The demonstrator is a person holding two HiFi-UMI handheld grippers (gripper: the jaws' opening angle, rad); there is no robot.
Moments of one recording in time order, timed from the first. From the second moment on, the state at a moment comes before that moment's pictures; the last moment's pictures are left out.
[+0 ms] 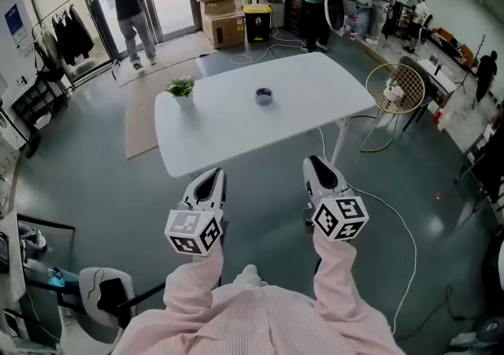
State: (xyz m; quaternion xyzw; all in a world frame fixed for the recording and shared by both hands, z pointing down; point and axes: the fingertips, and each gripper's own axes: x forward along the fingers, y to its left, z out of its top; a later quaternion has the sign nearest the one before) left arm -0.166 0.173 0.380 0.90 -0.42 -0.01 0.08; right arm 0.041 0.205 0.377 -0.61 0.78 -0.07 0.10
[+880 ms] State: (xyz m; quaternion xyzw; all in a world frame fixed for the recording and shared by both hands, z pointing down) left arm -0.125 0.026 0.409 0.90 -0.42 0.00 0.12; right arm 0.083 0.056 0.407 -0.63 0.76 -0.11 0.09
